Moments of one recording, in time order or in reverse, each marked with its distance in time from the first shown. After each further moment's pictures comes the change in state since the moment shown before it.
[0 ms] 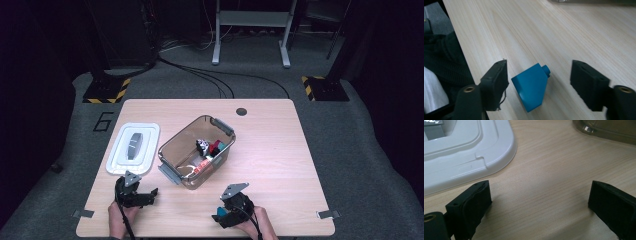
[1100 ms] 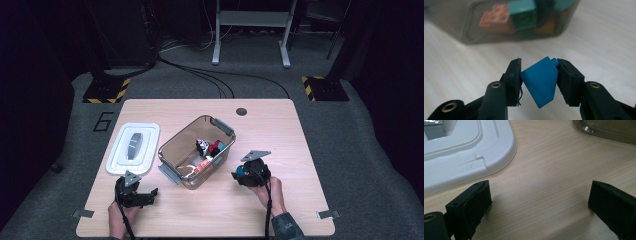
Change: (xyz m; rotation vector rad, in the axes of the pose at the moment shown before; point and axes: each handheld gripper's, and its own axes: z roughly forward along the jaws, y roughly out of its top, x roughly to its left) left arm 0.000 0.000 0.000 0.002 -0.002 -0.001; right arm -0.096 0.029 -0.034 -0.128 -0.228 0.147
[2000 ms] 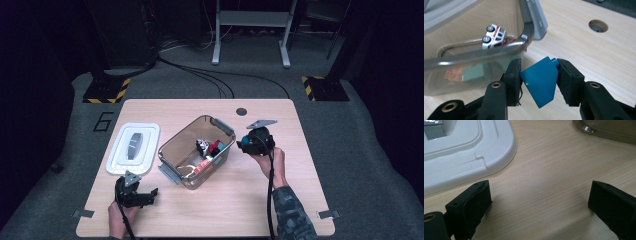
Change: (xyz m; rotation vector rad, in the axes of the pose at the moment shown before) left arm 0.000 0.000 0.000 -0.004 0.000 -0.007; right arm -0.048 0.068 -0.010 -0.077 -0.103 0.042
